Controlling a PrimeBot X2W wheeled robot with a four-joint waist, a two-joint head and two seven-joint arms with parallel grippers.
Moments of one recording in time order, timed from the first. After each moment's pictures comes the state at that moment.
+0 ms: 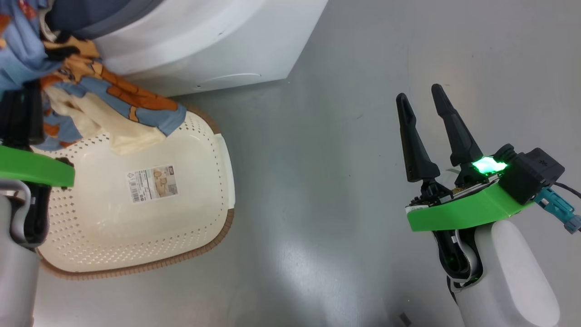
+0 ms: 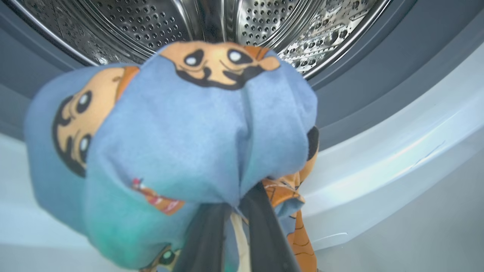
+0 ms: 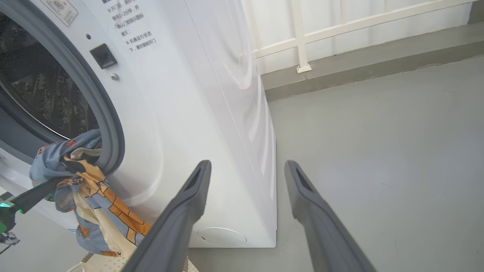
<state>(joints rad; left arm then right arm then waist) -0.69 0.39 -0.21 0.47 -0.52 -0.13 -0.25 -0.41 -0.06 0.15 0.06 0.41 0.12 -0.26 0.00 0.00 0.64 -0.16</state>
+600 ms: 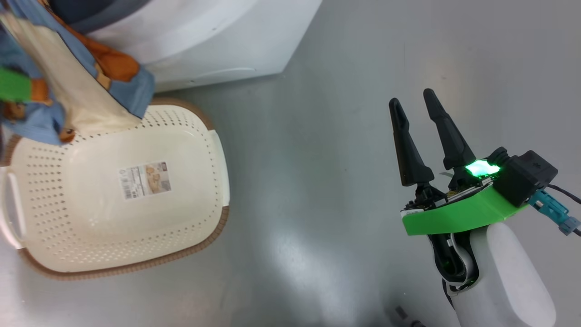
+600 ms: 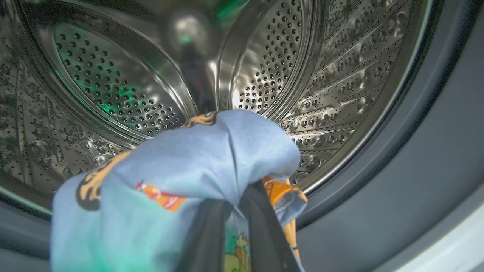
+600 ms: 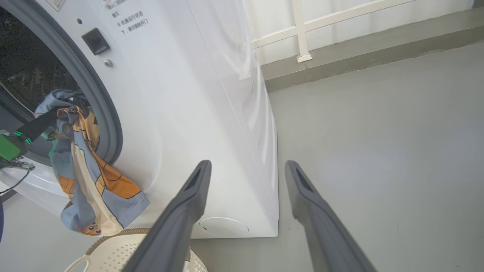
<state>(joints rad) -0.97 0.41 -0.23 0.50 -0.49 -0.13 -0.25 -0.41 -0.06 0.17 0.06 0.43 0.12 -0.26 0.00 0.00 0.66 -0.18</state>
